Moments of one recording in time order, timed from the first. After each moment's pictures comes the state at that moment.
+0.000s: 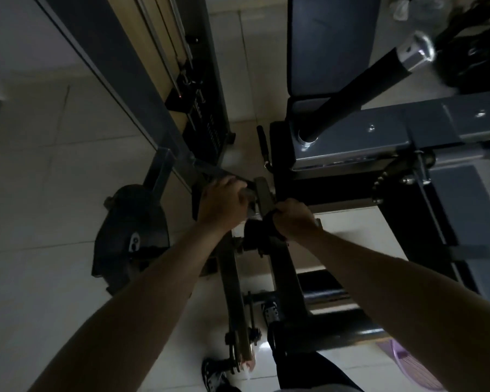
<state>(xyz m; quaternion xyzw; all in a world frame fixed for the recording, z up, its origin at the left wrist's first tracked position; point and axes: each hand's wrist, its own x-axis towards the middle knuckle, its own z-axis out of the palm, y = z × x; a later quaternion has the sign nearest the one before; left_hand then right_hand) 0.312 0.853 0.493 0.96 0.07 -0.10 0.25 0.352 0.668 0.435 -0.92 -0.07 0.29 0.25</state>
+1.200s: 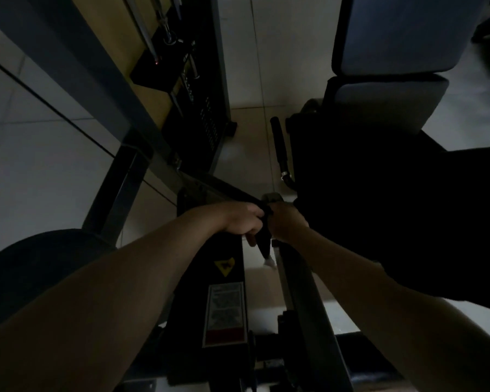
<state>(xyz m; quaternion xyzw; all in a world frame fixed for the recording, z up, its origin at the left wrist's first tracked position) 0.493 0.918 0.307 0.79 0.12 -0.50 0.35 0.527 0.776 0.188 -0.93 -0.13 0.32 0.10</state>
